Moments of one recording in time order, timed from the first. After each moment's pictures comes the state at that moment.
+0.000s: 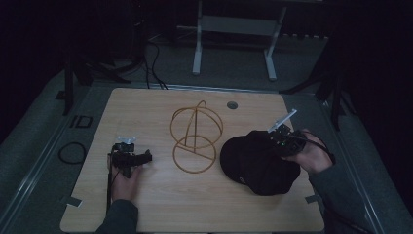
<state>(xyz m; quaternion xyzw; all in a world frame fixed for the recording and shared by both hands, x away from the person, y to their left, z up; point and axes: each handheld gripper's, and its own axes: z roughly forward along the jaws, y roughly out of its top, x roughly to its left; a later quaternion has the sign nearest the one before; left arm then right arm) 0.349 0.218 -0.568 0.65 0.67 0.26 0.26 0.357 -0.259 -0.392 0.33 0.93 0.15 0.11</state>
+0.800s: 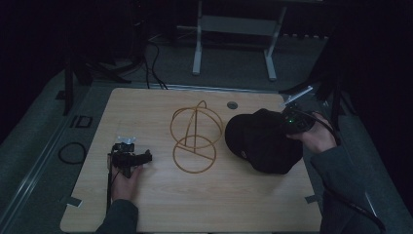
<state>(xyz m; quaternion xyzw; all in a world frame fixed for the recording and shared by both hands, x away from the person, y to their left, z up) 0.349 0.218 -0.568 0.65 0.67 0.26 0.26 0.398 -0.279 -0.356 0.40 0.88 0.20 0.13</state>
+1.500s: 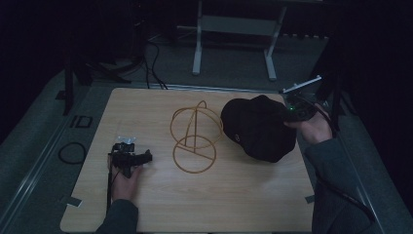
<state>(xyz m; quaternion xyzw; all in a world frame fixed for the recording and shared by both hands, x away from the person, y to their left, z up) 0.349 0.218 -0.568 0.65 0.67 0.26 0.26 0.415 -0.281 -0.339 0.44 0.85 0.28 0.13</state>
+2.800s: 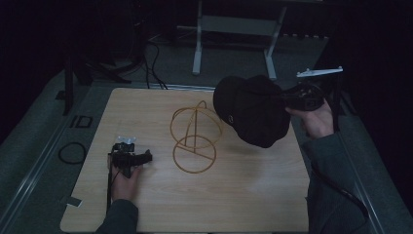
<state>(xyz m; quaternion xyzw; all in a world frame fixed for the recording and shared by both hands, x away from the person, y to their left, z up) 0.349 0.218 -0.568 0.65 0.67 0.26 0.26 0.411 -0.284 -0.303 0.41 0.79 0.44 0.13</state>
